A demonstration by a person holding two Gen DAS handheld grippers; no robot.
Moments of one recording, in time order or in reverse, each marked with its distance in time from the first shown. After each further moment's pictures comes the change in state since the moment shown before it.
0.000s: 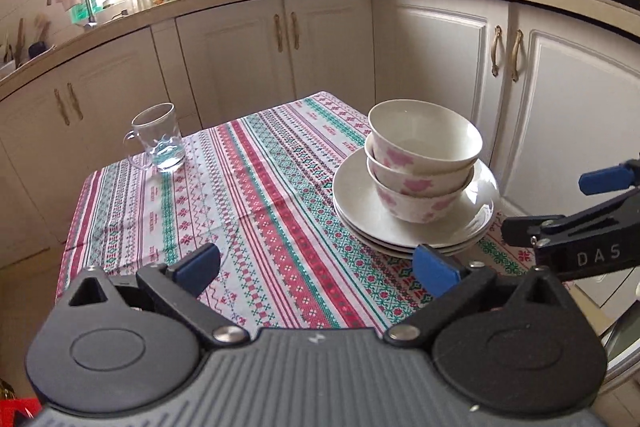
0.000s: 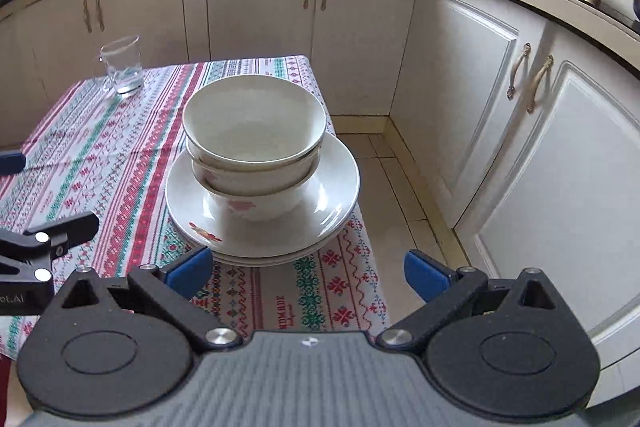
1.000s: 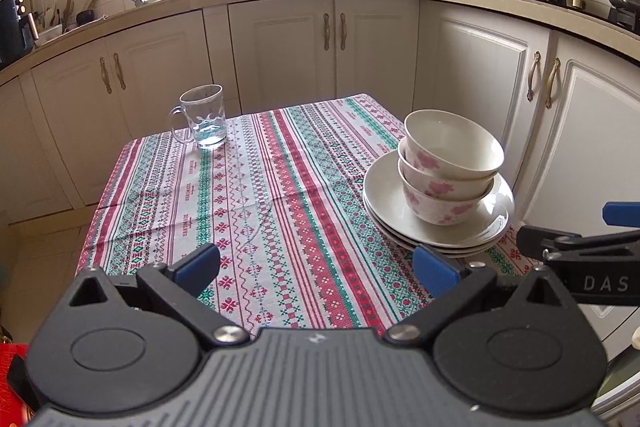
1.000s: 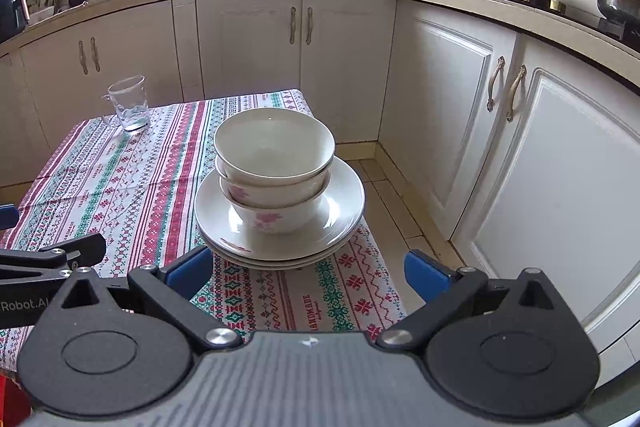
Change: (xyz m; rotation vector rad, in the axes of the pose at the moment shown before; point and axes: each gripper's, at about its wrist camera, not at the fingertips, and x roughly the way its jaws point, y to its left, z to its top) left arm -0.020 0.005 -0.006 -0.122 0.003 0.084; right arm -0.033 0.015 -0.010 0.044 -0.089 -0.023
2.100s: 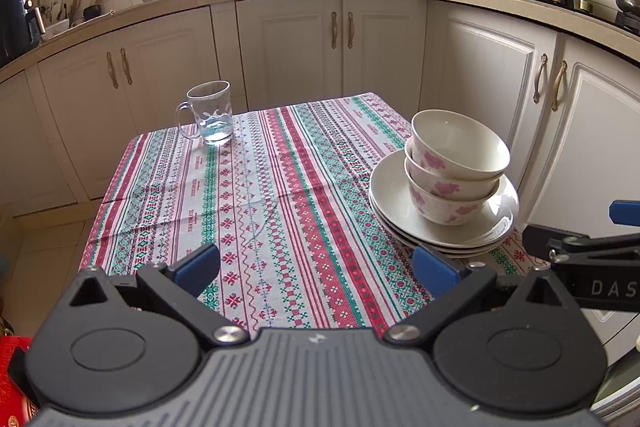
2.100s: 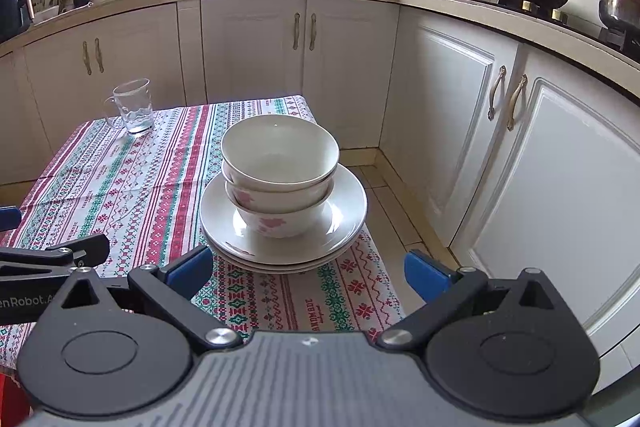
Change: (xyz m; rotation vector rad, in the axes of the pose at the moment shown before) left arm -0.002 0.001 0.000 -0.023 0.007 0.017; right arm -0.005 0.003 0.001 -0.019 -0.019 -0.001
